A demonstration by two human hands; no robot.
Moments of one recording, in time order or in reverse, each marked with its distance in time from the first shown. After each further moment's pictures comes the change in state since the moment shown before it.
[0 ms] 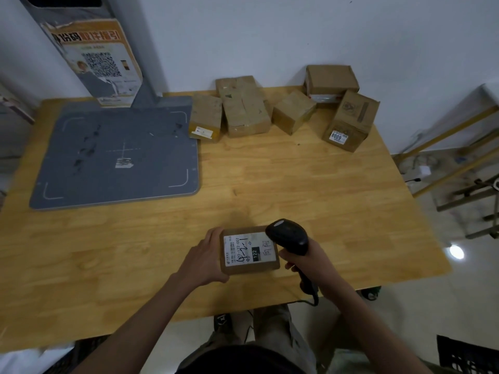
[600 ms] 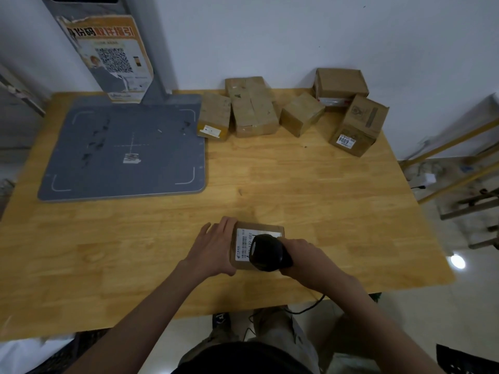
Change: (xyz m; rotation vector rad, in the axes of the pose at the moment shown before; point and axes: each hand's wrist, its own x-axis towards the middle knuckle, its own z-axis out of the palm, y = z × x) left_hand 0.007 0.012 -0.020 0.138 0.146 0.139; right_hand -0.012 -0.049 0.003 -0.839 -0.225 -0.296
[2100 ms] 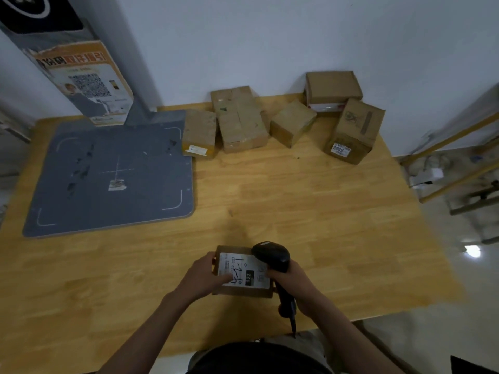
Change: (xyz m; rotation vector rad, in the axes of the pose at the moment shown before) left_hand 0.033 0.001 -0.001 -0.565 -0.178 -0.427; right_hand 0.057 0.046 0.036 1.121 0.048 0.437
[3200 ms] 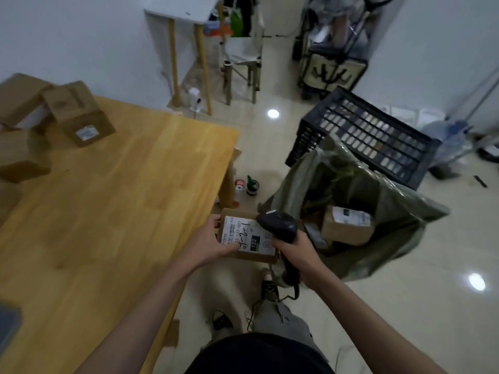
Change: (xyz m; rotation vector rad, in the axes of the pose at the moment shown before) left_hand -0.134 0.135 0.189 0.546 -0.634 0.772; right_hand -0.269 0.234 0.020 0.823 1.004 -0.052
